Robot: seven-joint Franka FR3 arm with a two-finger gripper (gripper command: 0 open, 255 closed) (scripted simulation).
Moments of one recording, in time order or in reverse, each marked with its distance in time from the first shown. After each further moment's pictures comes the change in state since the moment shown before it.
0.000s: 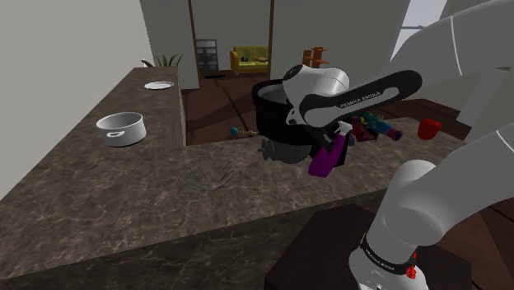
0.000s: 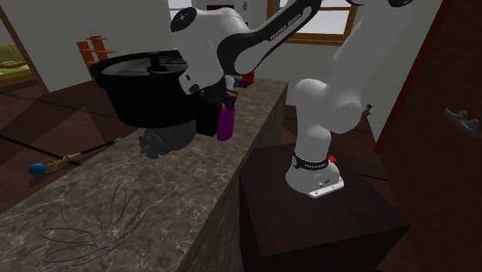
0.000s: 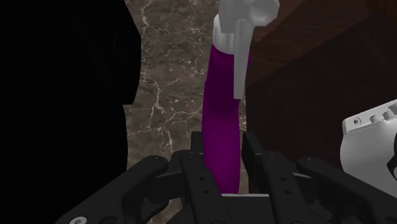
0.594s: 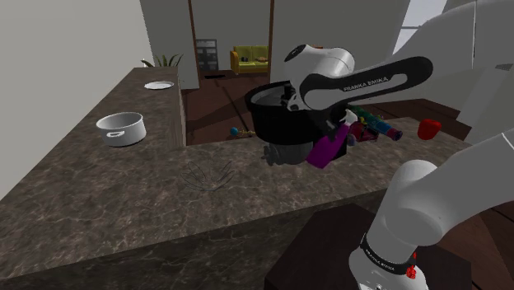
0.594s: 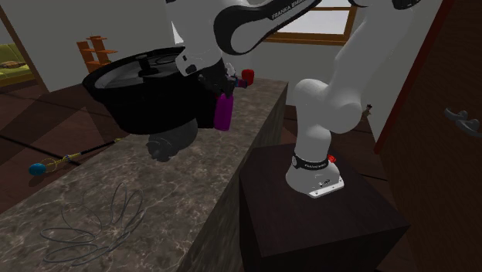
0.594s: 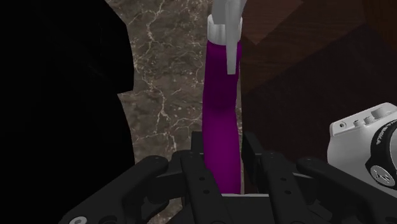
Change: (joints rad) arm 0.000 -0.044 0.020 0.095 0.023 -0.121 -0.053
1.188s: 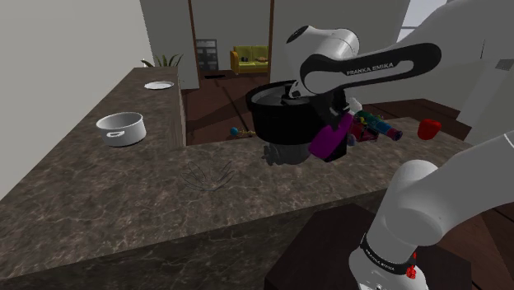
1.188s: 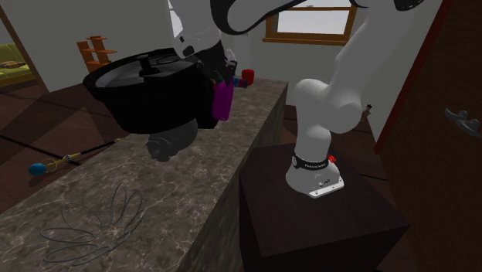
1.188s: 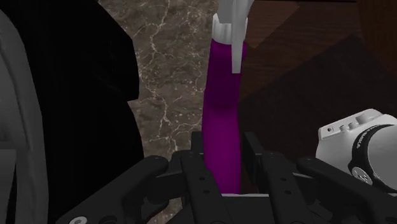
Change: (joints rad) arm 0.001 -0.017 0.017 0.097 0.013 -0.106 -0.050
